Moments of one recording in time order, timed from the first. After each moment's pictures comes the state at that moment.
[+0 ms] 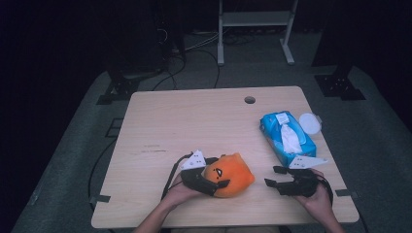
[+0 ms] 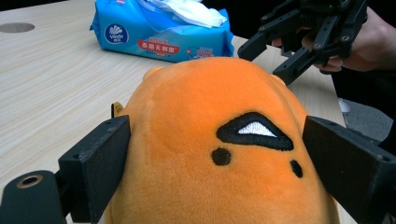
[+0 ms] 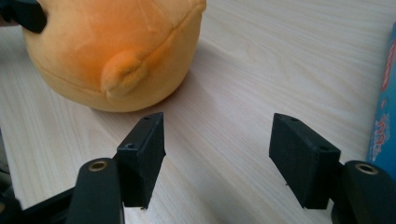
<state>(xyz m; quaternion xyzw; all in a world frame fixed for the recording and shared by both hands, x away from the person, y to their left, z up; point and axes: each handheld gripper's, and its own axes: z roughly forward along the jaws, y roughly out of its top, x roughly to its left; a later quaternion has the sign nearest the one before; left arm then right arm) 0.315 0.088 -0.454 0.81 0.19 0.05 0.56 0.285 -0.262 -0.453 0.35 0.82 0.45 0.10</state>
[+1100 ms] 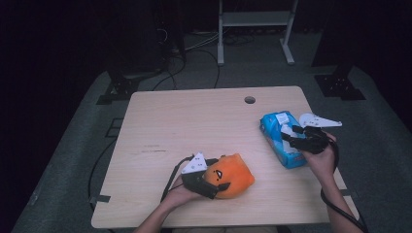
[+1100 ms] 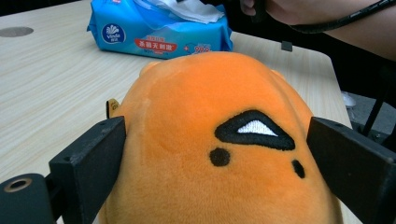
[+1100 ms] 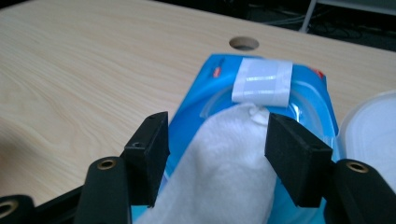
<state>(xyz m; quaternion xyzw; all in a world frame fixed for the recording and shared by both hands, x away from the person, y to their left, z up) 0.310 0.085 -0.458 0.81 0.17 0.07 0.55 0.389 -0.315 -0.428 0.44 0.75 0.44 0.23</state>
